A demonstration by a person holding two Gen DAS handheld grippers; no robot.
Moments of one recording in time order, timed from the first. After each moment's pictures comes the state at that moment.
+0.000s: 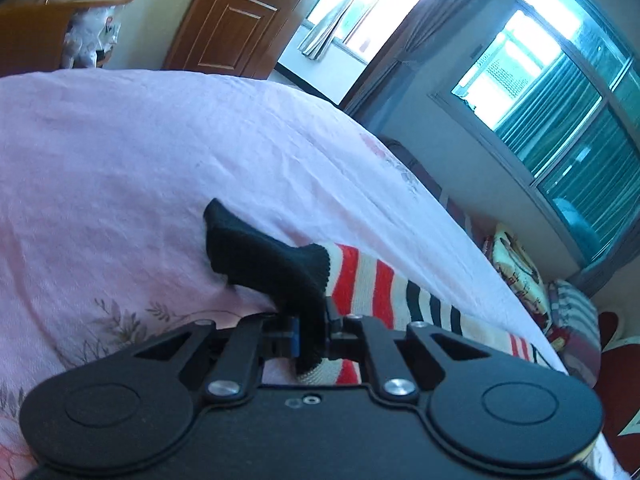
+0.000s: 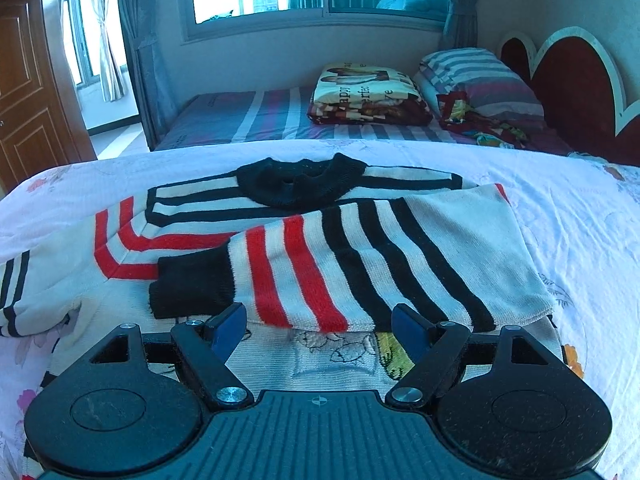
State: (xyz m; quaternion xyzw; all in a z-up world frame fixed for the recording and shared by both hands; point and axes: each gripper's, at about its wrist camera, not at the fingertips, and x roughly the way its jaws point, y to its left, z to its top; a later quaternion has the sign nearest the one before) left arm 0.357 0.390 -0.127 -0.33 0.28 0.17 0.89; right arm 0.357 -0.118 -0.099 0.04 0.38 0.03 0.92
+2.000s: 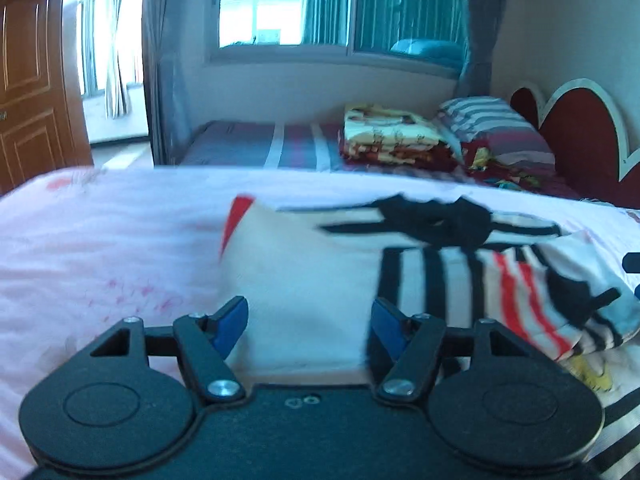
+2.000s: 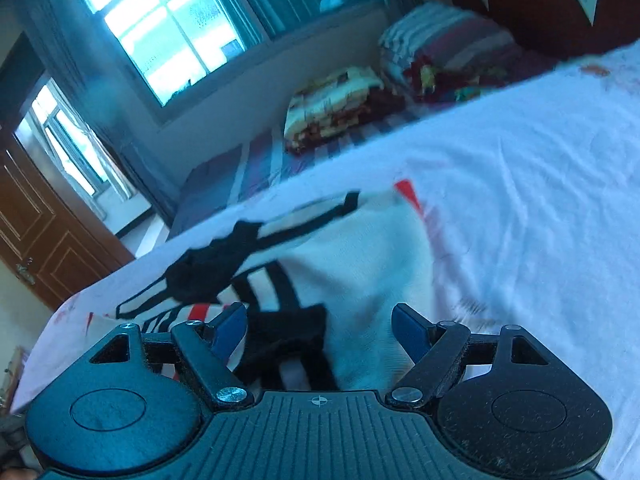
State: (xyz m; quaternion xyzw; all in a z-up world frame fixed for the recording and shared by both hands) left arm 0.440 0.065 -0.110 -0.01 0.32 -0.02 0.95; right arm 0.387 -0.316 -0.100 0.25 0.37 0.06 0.89
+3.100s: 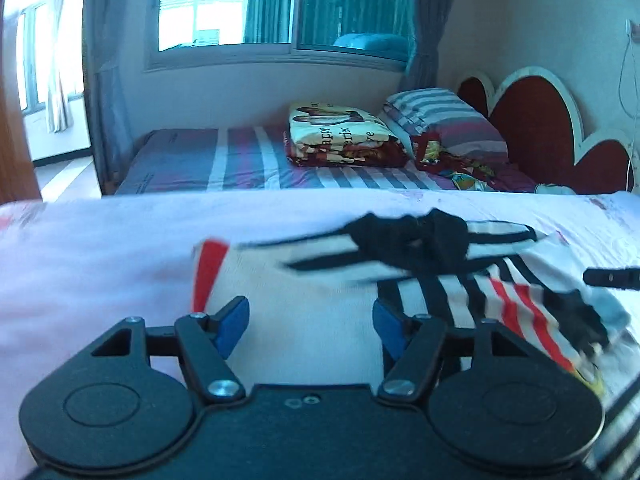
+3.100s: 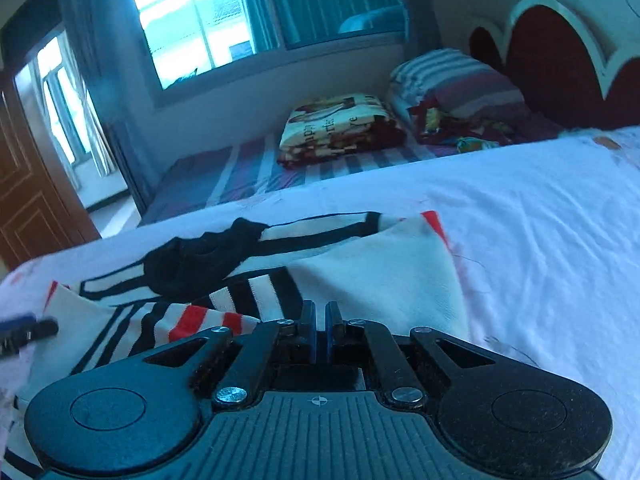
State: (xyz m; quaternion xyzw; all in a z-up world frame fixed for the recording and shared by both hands) left arm 0.502 0.075 -0.103 0.02 0.31 -0.11 0.94; right arm 0.404 -0.257 -0.106 0.13 0.33 0.03 0.94
